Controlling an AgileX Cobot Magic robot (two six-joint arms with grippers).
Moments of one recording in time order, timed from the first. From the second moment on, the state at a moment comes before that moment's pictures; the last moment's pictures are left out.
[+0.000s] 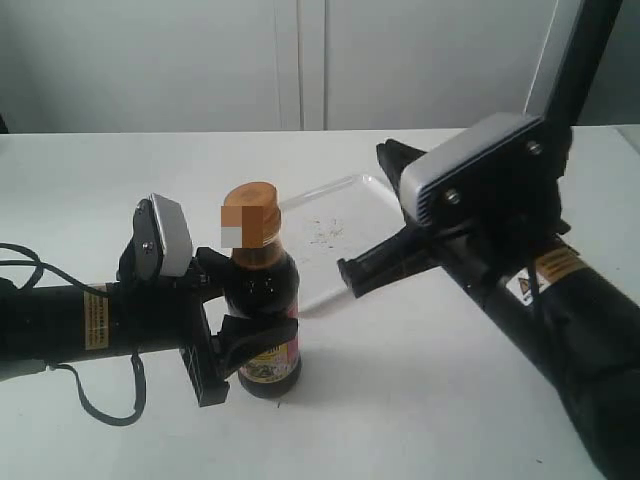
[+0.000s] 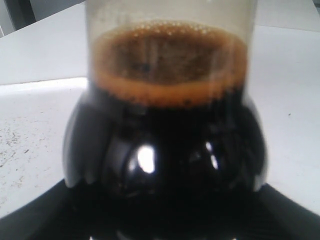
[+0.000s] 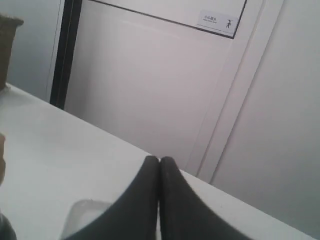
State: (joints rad) left arm -0.43 1.74 -0.55 0.97 -1.03 -0.36; right arm 0.82 1.33 -0.45 0.39 -0.90 -0.53
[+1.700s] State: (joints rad) left arm -0.43 1.74 -0.55 0.96 -1.04 -0.34; right arm 1.13 1.56 -0.81 0.83 -0.84 -1.36
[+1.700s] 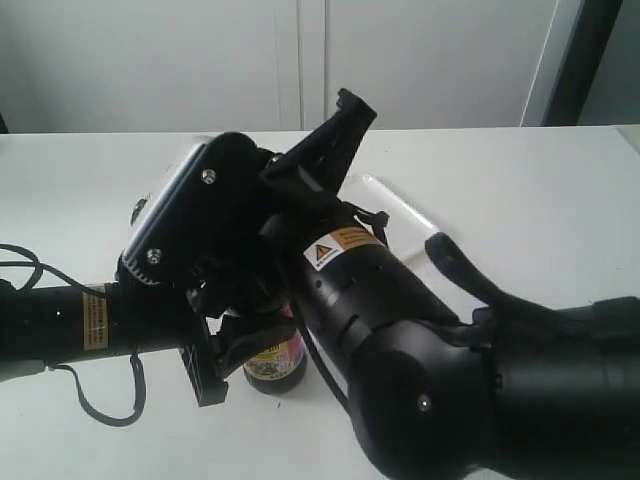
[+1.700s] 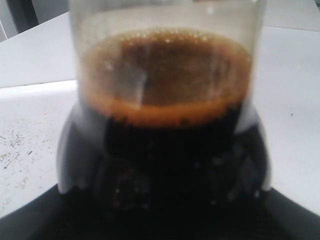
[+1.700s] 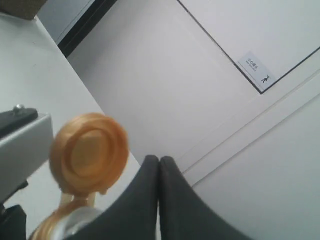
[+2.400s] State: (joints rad) left arm -0.43 1.74 -0.55 0.96 -1.04 -0.33; right arm 1.02 1.51 -0.93 0.86 -0.55 -1.18
